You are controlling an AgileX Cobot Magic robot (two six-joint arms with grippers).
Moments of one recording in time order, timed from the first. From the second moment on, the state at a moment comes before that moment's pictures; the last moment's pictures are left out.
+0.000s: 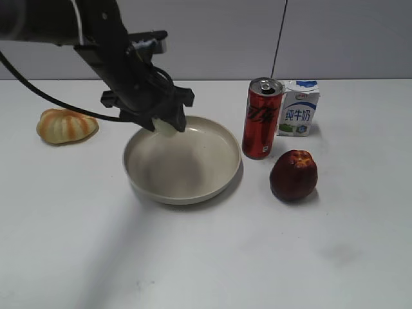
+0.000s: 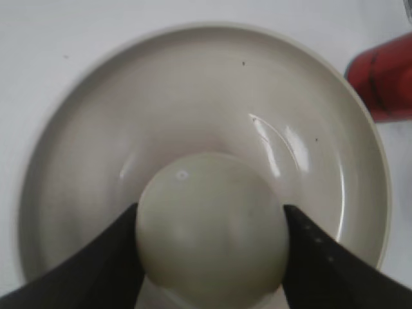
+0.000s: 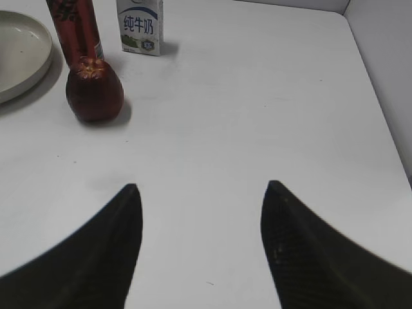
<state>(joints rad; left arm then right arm) -0.55 2.04 -1.49 -0.32 0.70 0.06 0.07 -0.01 -0.50 0.07 1.05 -0.09</state>
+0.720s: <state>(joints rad) -0.46 1.99 -1.53 -0.30 0.91 0.06 0.07 -0.01 -0.50 0.07 1.05 -0.09</state>
